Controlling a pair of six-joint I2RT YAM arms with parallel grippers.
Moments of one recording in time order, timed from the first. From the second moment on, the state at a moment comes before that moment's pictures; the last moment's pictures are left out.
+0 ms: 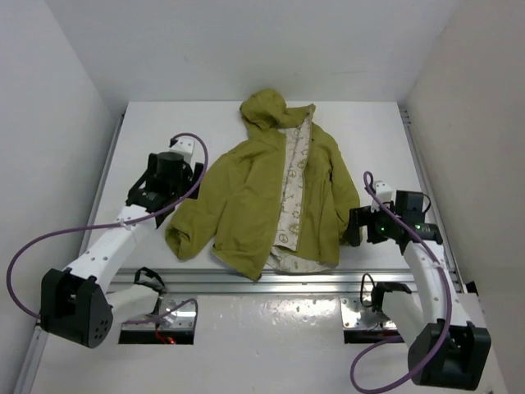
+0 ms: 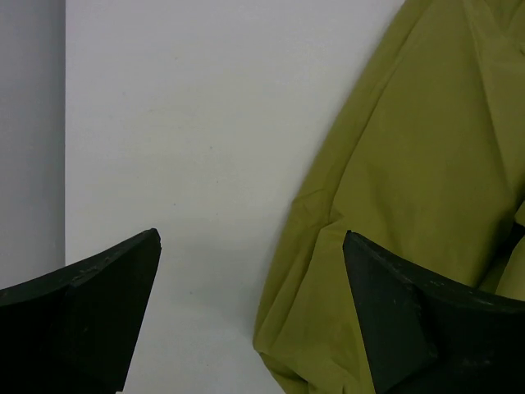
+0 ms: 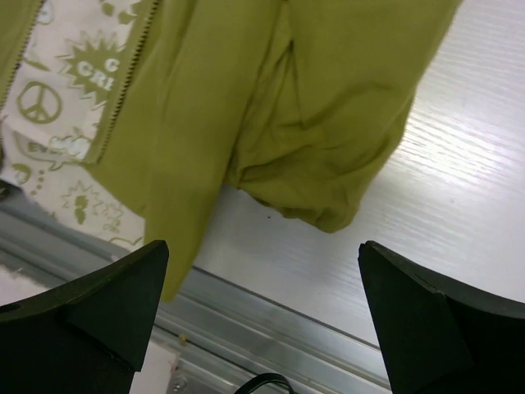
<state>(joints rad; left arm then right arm) -0.28 1.14 0.85 -0.30 -0.39 0.07 -0.13 0.87 0.53 -0.64 -0.42 -0.22</state>
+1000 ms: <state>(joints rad) -0.77 1.26 0.88 -0.34 -0.04 0.21 0.27 1.30 0.72 -0.52 -0.24 0.04</state>
